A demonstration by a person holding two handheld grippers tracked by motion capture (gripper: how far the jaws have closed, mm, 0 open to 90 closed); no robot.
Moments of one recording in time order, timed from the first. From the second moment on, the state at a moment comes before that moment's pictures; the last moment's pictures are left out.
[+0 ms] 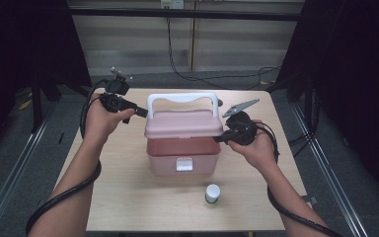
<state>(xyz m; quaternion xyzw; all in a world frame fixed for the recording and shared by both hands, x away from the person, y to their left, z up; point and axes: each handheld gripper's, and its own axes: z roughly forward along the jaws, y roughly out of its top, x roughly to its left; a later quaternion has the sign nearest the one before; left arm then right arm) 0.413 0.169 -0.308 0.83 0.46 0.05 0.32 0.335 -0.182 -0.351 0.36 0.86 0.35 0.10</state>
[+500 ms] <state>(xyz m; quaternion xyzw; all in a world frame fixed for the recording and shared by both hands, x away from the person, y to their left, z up) 0.399 0.182 -0.326 0.84 0.44 0.04 0.31 0.340 -0.181 -0.338 0.37 0.86 0.35 0.10</state>
